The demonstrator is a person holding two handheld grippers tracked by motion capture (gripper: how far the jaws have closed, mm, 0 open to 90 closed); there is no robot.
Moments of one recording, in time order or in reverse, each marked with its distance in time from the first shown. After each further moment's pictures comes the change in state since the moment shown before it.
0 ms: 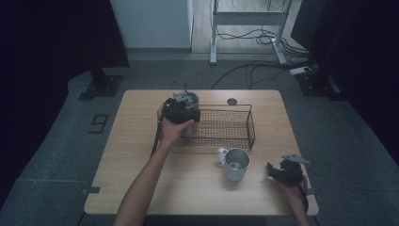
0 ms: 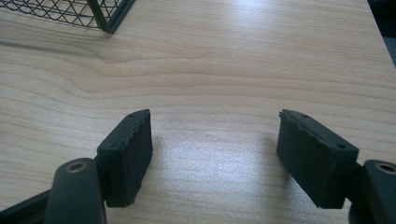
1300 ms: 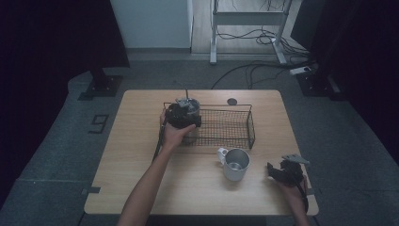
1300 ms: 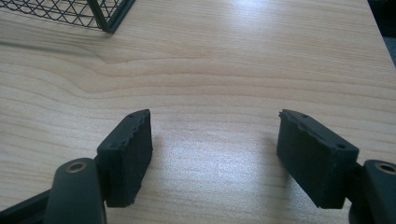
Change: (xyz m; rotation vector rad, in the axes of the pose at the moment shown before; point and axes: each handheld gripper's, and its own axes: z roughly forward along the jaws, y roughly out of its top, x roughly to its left) left arm -0.003 -0.020 0.020 0.048 0.017 0.000; right arm 0.000 0.000 0.000 -0.001 0.001 0.001
